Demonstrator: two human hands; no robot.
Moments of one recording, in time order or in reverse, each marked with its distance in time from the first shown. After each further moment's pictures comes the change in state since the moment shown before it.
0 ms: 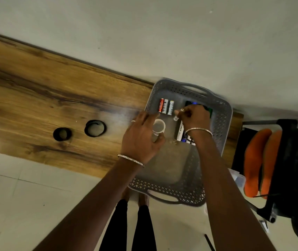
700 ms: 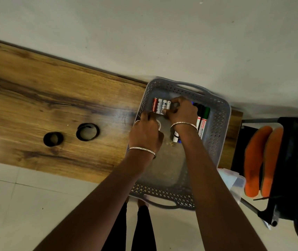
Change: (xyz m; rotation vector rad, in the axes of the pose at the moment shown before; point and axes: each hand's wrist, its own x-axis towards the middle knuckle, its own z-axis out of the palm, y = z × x) left_hand 0.030 0.025 0.036 0.202 -0.210 -0.193; right_hand 0.014 -0.008 0.013 0.073 0.008 0.039
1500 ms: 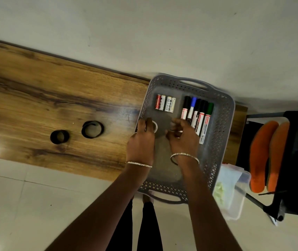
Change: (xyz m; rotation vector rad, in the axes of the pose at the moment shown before) left_hand -0.027 -0.033 0.019 0.157 0.169 0.044; right_hand -0.077 0.023 0.022 0.266 0.035 0.014
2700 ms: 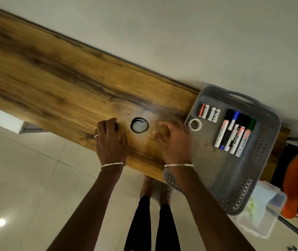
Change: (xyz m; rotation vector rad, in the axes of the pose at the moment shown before) left_hand -0.051 -0.162 -0.057 -0.242 0.371 -0.433; right_hand -0.070 -0.085 0.071 -0.170 -0.124 -0.489
